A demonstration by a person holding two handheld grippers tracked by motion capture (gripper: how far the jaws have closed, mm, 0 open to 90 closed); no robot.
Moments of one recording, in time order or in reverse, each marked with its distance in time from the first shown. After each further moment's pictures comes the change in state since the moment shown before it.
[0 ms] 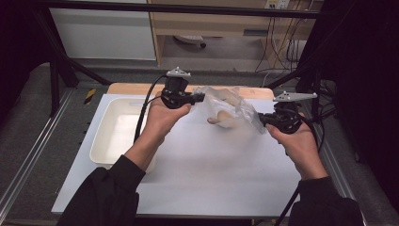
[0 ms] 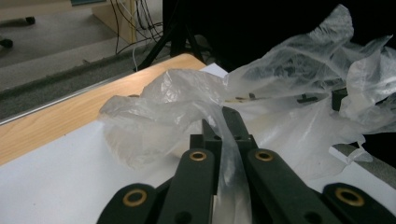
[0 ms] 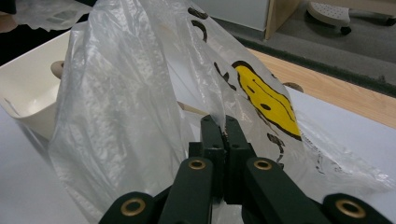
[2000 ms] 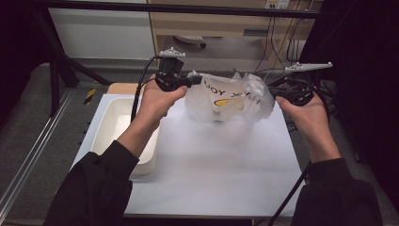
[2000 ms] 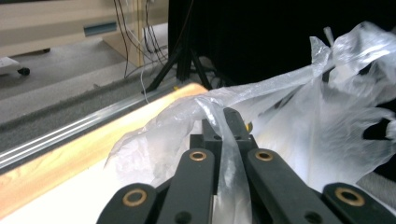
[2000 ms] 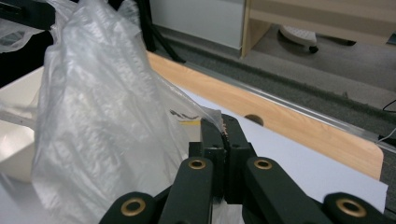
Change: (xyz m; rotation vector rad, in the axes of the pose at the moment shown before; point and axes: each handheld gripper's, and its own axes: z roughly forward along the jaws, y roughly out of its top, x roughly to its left) left arm 0.007 0.027 -0.019 -0.039 0.013 0.045; right arm -0.029 0.057 -0.016 -0.032 -0.073 -0.013
